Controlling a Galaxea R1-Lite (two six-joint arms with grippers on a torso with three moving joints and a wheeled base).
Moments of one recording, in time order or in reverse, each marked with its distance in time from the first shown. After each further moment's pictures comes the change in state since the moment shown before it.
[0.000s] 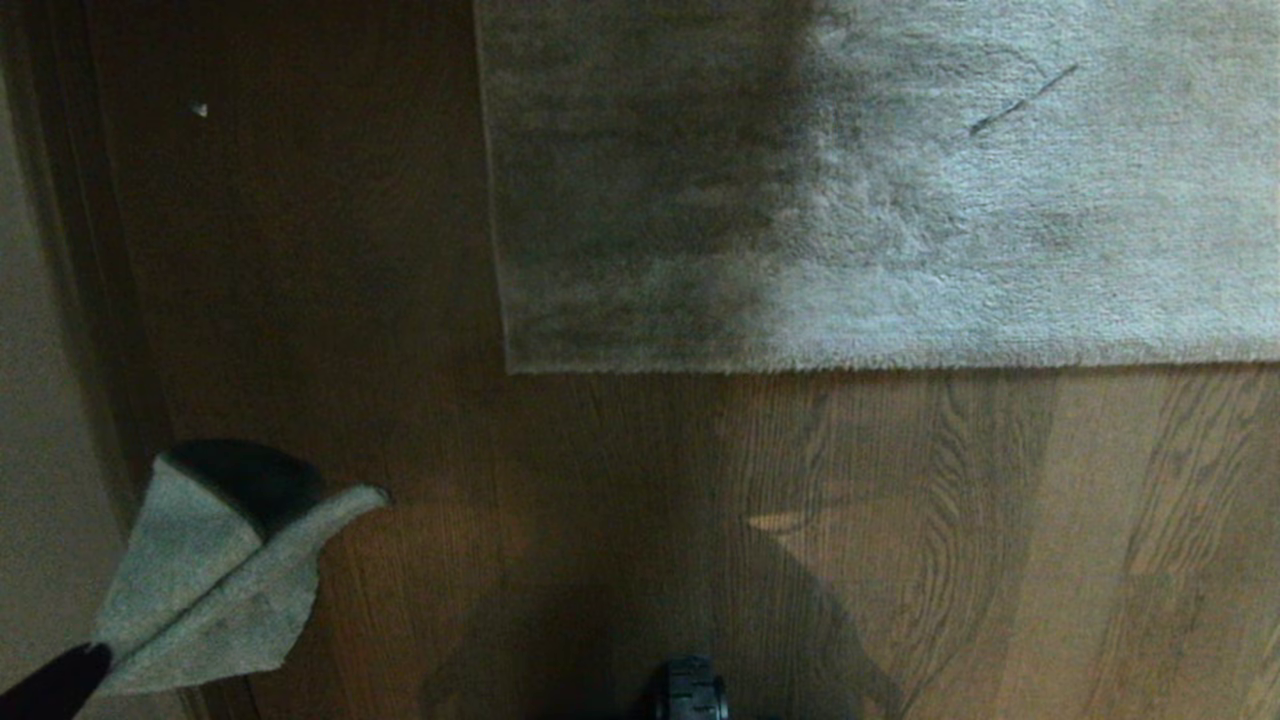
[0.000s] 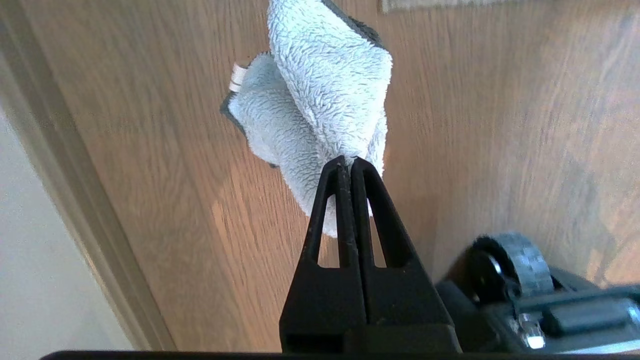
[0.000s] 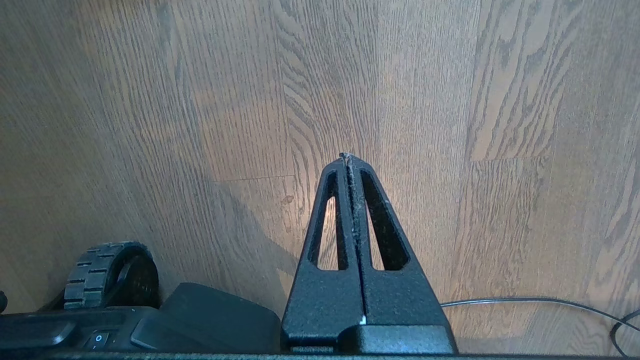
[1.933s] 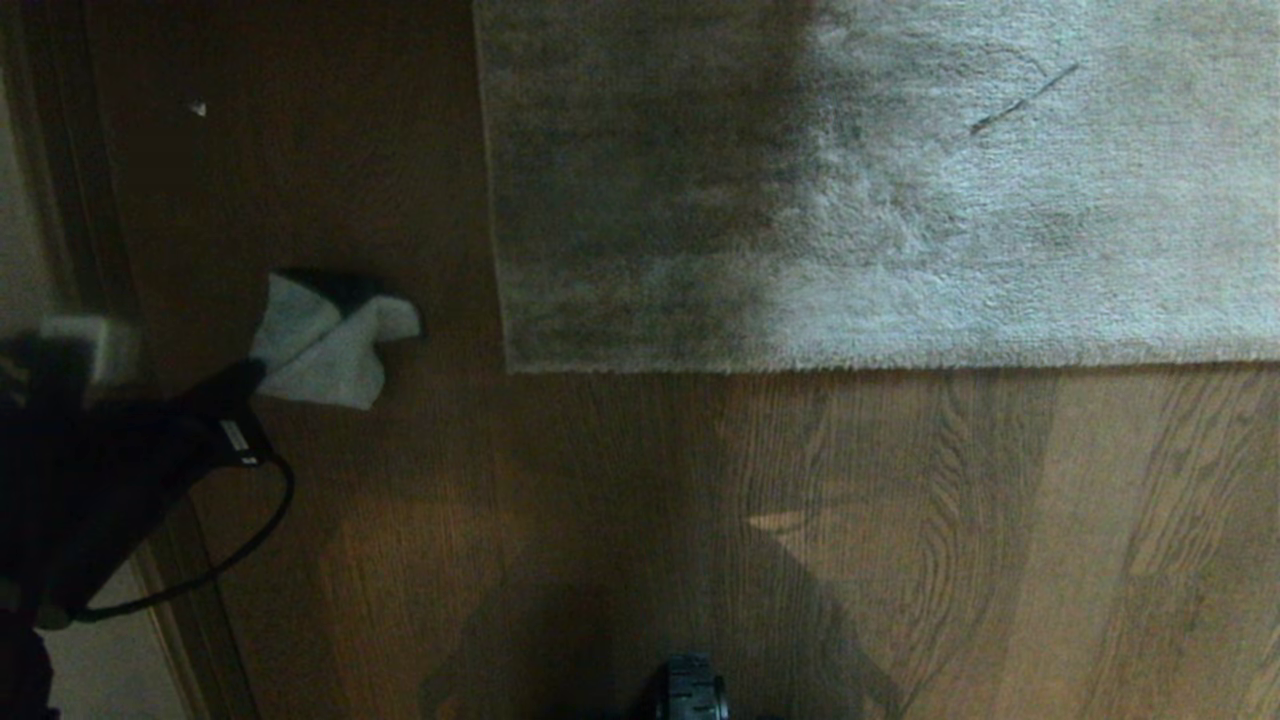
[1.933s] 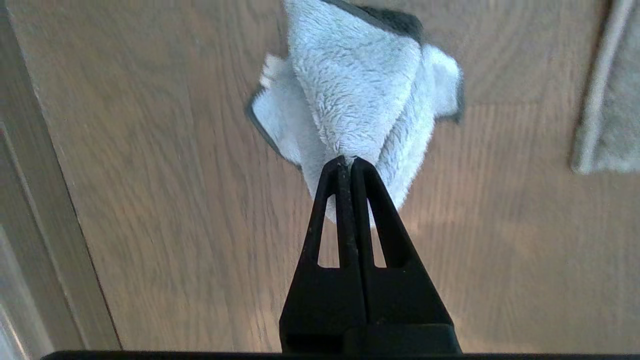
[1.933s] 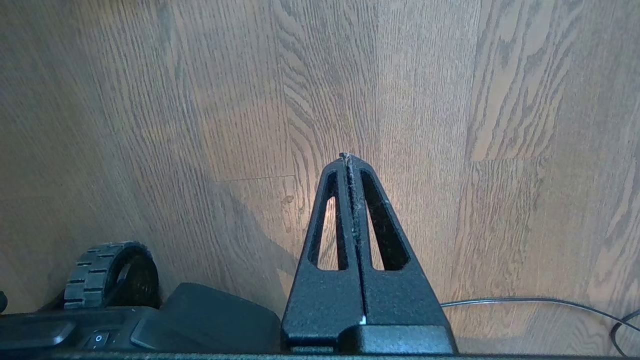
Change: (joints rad) left arm 0.178 1.226 -0.126 -1.220 0.009 -0.032; right arm 0.000 0.000 0.000 -0.001 0.000 0.000
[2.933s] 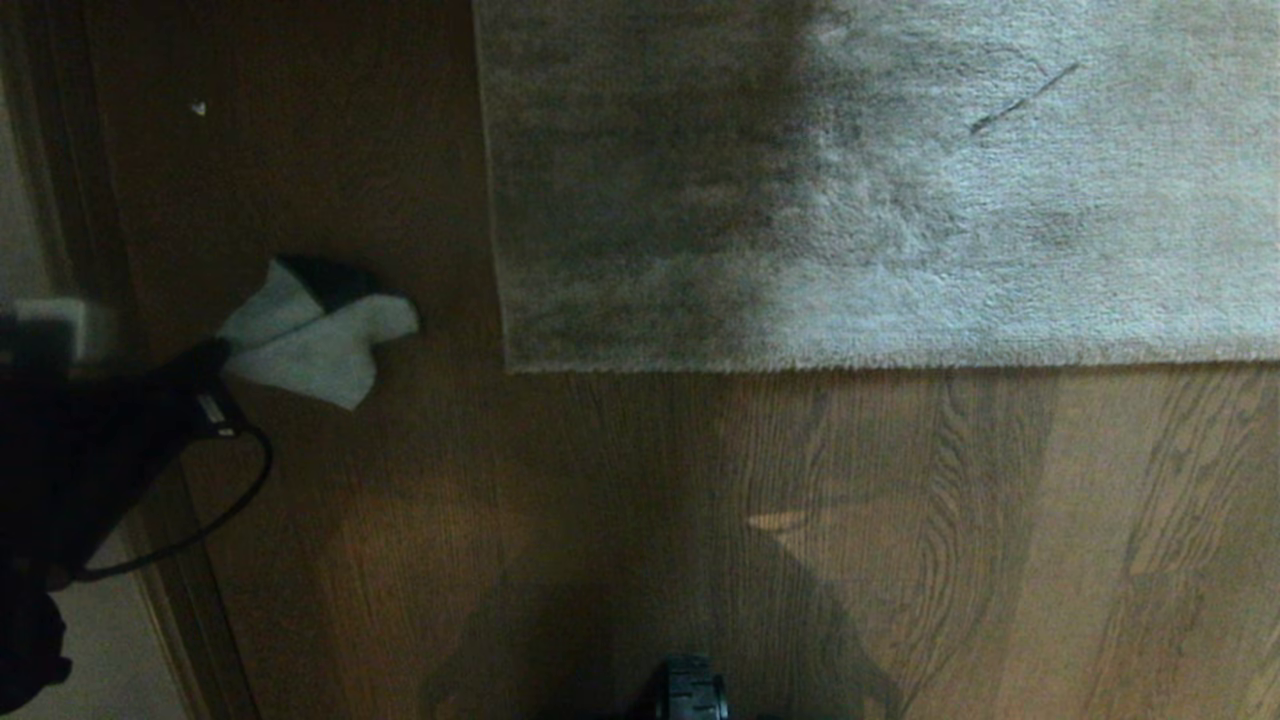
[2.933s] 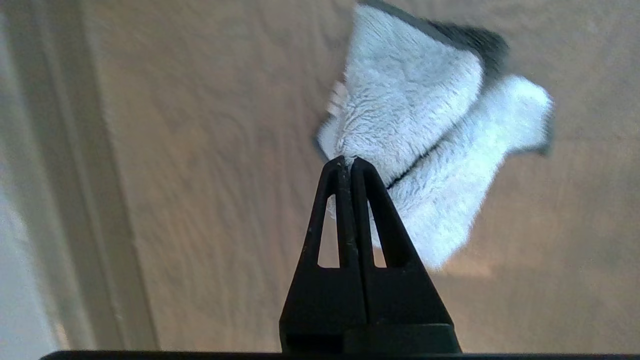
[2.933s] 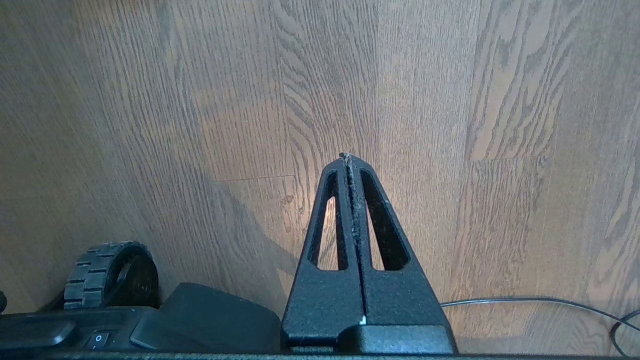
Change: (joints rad) left arm 0.105 0.083 -0.091 -0.045 -0.010 0.007; right arm 0.000 0.000 0.000 0.001 0.000 0.000
